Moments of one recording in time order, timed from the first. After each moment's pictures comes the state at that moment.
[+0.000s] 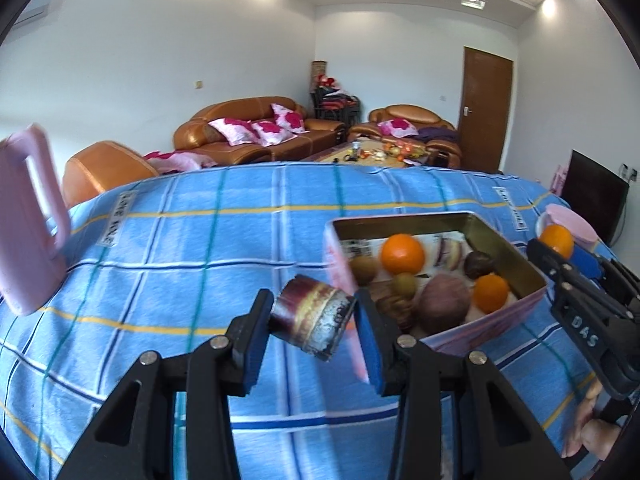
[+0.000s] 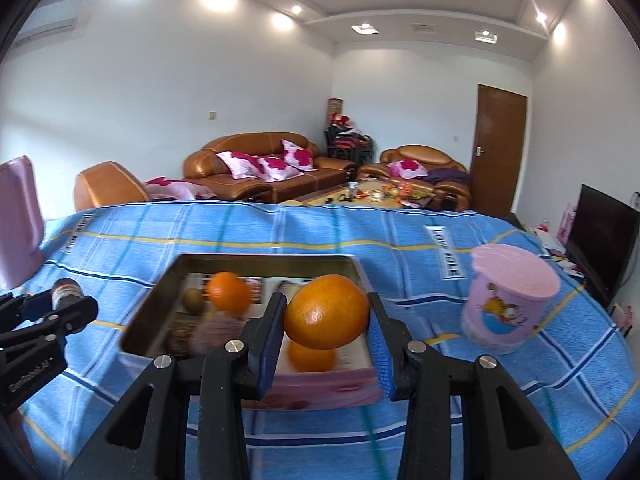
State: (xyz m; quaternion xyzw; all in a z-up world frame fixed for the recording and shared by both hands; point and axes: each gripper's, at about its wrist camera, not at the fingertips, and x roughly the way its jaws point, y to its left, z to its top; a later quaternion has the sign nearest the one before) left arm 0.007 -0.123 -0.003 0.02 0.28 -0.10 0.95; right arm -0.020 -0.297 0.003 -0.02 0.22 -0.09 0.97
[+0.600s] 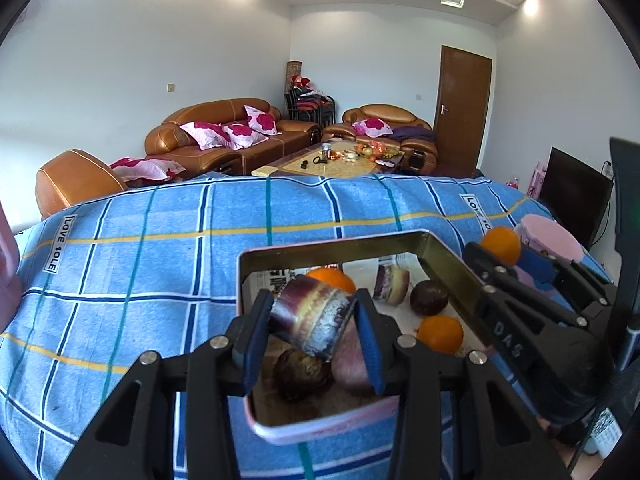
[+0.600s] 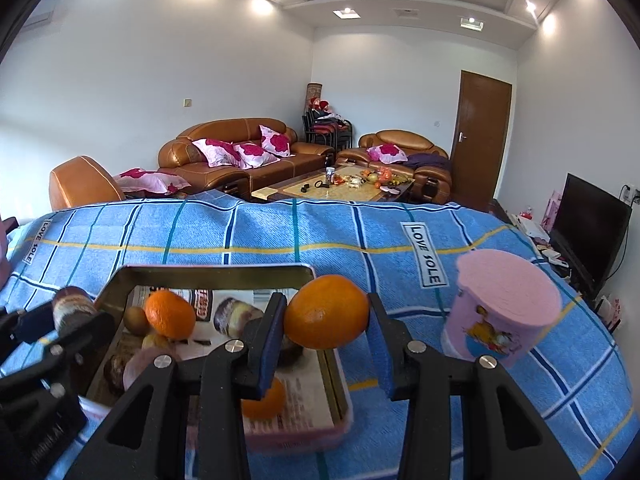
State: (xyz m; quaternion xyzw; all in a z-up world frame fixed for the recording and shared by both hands) left arm 0.037 -0.183 0.002 0.01 0.28 -0.14 0.95; right arm 0.027 -0.318 0.004 -0.01 0.25 -0.11 0.96
